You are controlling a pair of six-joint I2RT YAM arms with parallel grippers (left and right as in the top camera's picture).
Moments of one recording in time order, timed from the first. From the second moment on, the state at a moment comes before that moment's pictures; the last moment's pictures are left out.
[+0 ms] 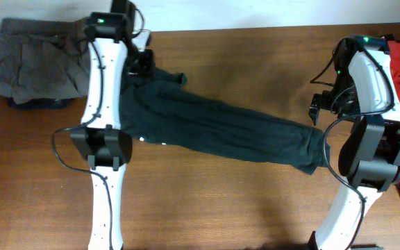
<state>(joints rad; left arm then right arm) -0.14 2.64 2.92 -1.64 0.12 0.04 -0.20 2.18 1.94 -1.61 0.15 0.27</state>
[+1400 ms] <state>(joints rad) -0.20 2.77 2.99 -1.68 -0.04 0.07 -0.20 2.18 1.94 -1.62 0.15 0.27</state>
